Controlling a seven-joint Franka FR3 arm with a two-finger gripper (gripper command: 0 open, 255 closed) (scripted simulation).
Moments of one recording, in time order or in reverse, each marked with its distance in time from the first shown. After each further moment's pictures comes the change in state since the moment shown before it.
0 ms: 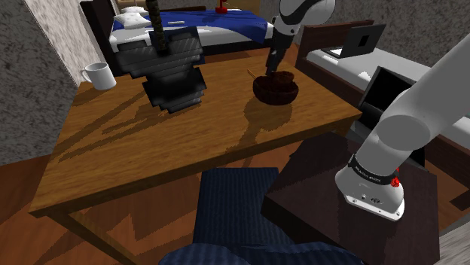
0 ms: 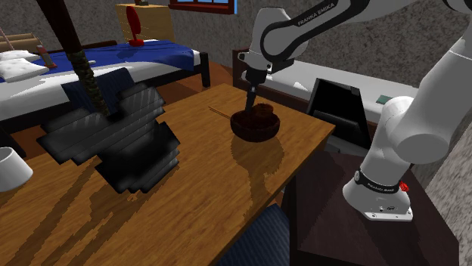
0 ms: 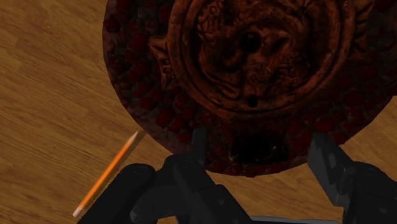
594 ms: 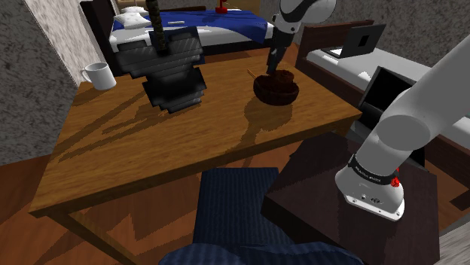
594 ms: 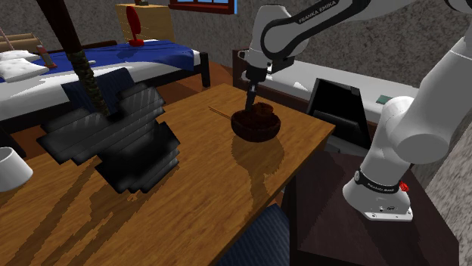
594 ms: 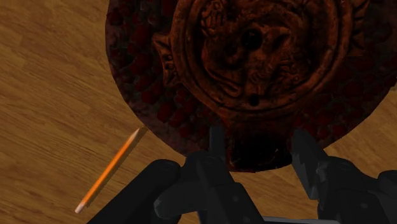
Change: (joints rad) arm -0.001 -0.008 0.000 0.009 -0.003 -0.017 0.003
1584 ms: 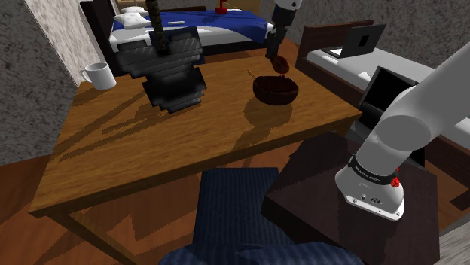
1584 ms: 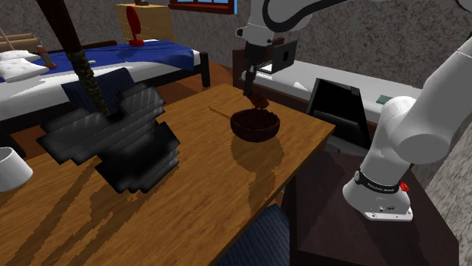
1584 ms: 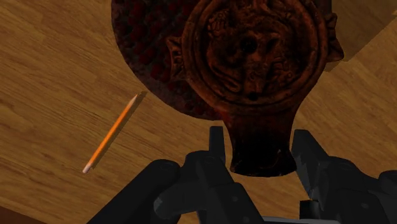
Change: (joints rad) arm 0.008 -0.062 0.030 0.133 -0.022 -0.188 0.070
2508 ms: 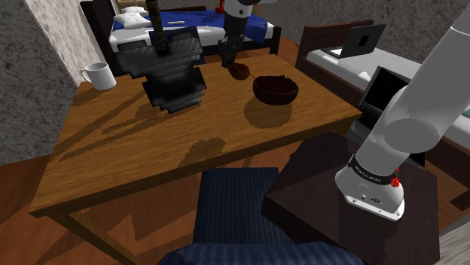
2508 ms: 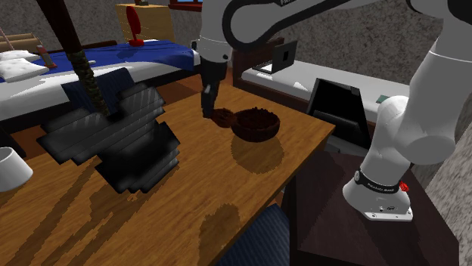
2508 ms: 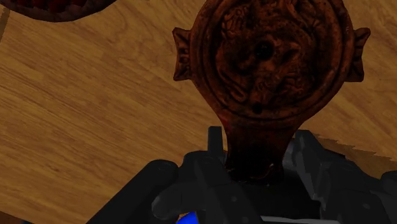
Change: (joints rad) arm 0.131 0.241 0.189 0.218 -0.013 0.054 0.319
